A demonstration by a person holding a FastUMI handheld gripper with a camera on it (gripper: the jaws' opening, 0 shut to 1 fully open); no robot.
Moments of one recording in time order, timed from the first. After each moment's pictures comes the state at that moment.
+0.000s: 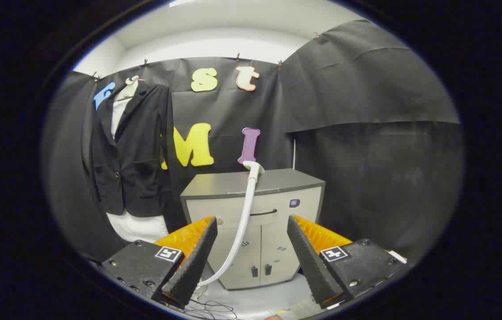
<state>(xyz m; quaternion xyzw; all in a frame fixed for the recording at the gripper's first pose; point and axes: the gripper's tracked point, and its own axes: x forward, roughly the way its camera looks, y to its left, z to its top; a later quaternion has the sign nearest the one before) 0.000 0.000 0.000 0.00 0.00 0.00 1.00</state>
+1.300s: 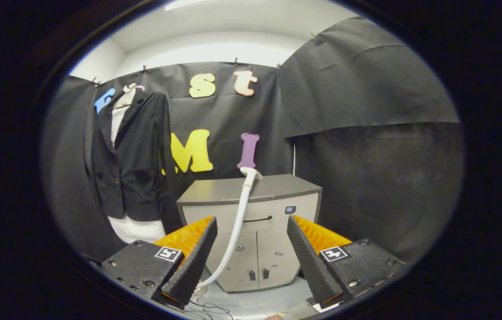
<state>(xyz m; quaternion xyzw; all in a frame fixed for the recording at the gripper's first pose) -0.004 -0.019 0.014 0.02 -0.01 0.02 1.00</state>
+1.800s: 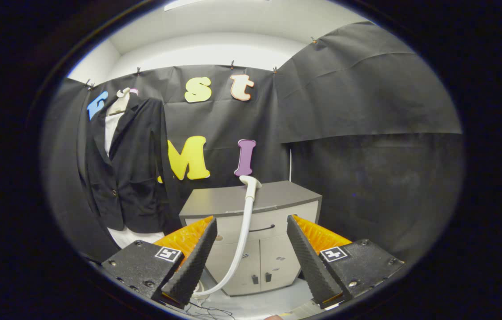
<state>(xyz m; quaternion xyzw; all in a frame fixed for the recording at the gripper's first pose) -0.003 0.011 0.058 0.03 -0.01 0.00 1.00</state>
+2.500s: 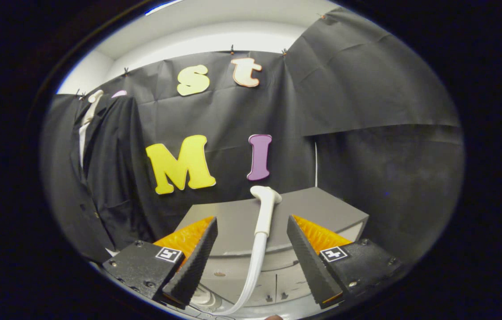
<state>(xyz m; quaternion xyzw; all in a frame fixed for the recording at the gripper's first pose) 0.237 0.011 0.112 0.05 0.03 0.07 1.00</state>
